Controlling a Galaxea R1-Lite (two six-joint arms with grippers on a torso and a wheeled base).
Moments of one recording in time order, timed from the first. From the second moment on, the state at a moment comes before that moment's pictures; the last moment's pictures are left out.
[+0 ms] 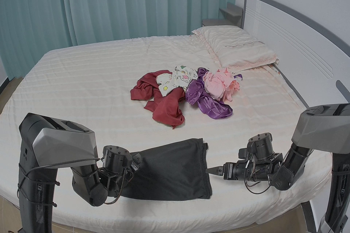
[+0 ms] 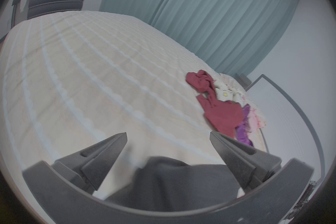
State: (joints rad) left arm -0.44 2.39 -0.57 -1.18 0.37 -0.91; right arm 0.46 2.27 -0.62 -0.96 0.26 0.53
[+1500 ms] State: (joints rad) left arm -0.21 1.13 -0.32 -0.59 0.30 -0.79; right arm 0.38 1.34 -0.10 -1.00 0.13 0.45
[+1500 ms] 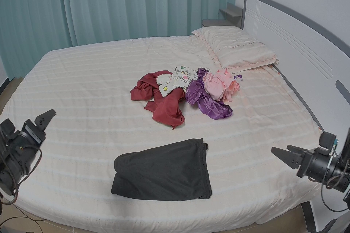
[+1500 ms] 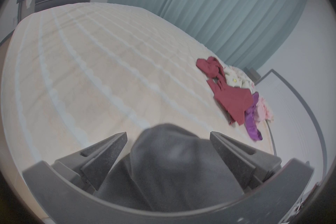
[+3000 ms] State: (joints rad) left arm 0.00 0.01 -0.05 0.05 0.40 -0.16; right arm 0.11 0.10 -0.02 -0.07 0.10 -0.09
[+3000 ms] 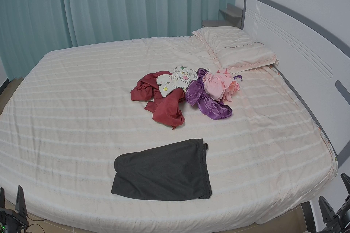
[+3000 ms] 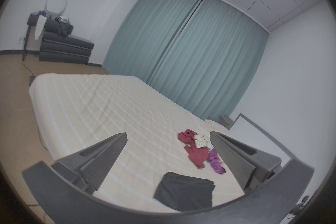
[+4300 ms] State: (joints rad) left arm 0.00 0.01 -0.02 -0.02 0.14 -0.11; right arm 0.00 0.01 -0.02 -0.05 0.08 0.15
